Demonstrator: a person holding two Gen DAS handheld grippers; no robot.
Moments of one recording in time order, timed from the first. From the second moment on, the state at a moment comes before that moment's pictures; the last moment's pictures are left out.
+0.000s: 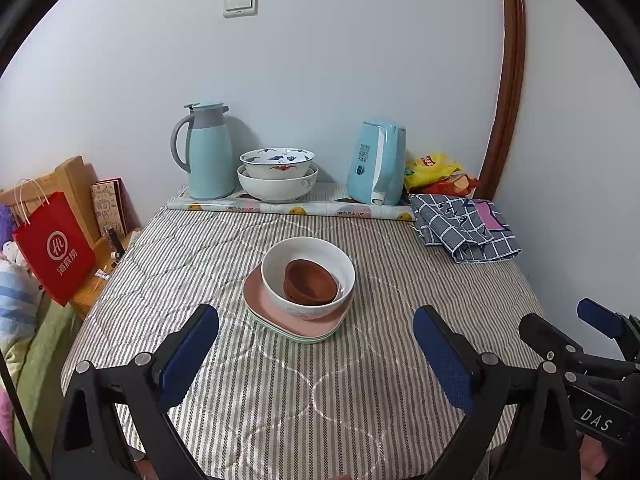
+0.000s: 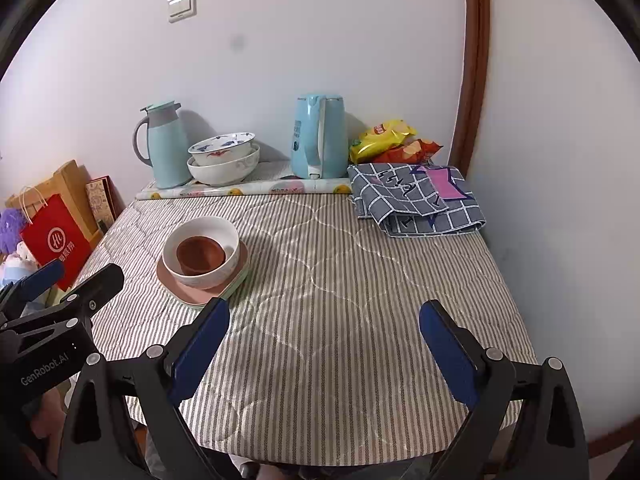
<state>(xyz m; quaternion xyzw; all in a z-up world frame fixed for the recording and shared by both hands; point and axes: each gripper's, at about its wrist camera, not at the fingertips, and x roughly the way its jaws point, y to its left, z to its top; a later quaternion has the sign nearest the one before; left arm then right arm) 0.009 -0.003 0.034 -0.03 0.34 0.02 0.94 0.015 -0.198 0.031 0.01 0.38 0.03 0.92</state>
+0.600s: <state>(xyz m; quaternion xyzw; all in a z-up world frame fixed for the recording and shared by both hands) 0.009 -0.002 0.034 -0.03 0.34 0.02 0.94 0.013 -0.199 0.032 0.01 0.38 0.03 0.92</state>
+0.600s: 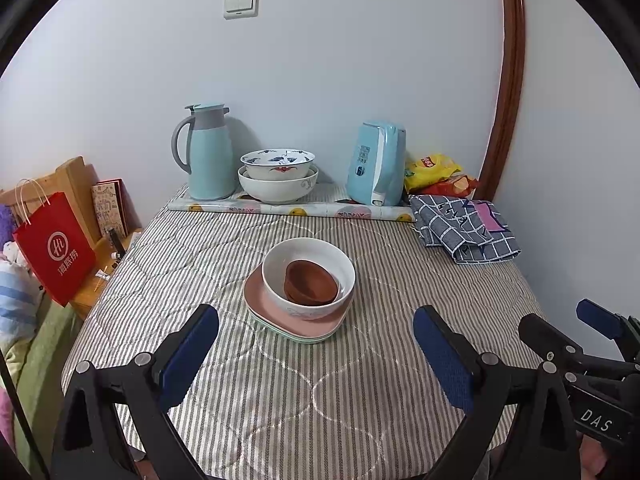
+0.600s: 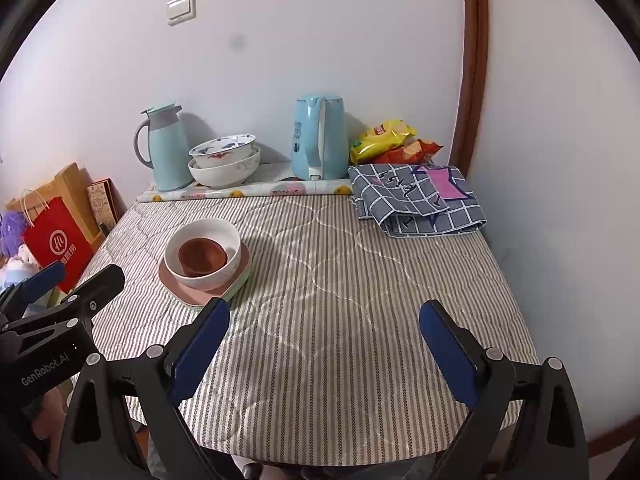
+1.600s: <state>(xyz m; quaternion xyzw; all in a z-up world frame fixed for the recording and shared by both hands) 0.005 -0.001 0.033 -0.03 0.33 0.03 0.94 0.012 -0.195 0.031 0.01 0.38 0.04 0.92</state>
